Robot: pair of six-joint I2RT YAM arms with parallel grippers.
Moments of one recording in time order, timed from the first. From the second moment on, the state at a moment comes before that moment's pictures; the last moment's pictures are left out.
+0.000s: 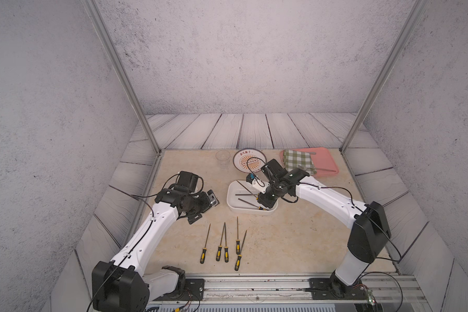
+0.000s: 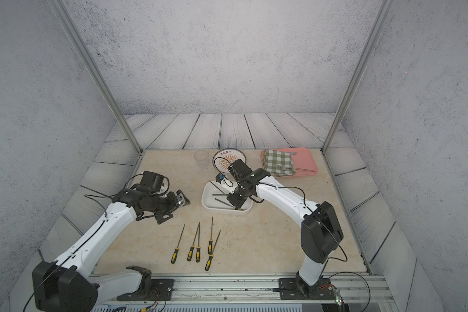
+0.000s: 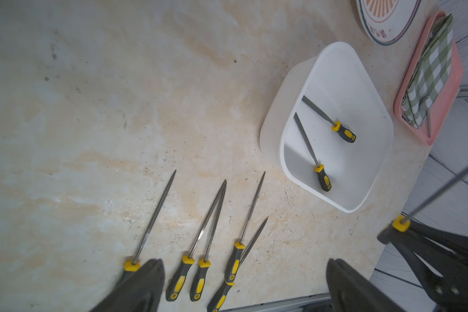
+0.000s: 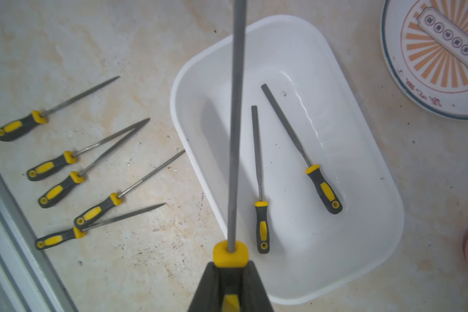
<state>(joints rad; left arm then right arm) -0.28 1.20 1.02 -0.92 0.30 -0.78 0.70 1.75 1.49 -0.89 -0.17 -0.32</state>
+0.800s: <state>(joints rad) -0.28 1.39 1.07 -0.84 0.36 -0.57 0.68 1.97 1.55 -0.80 0.05 -0.57</state>
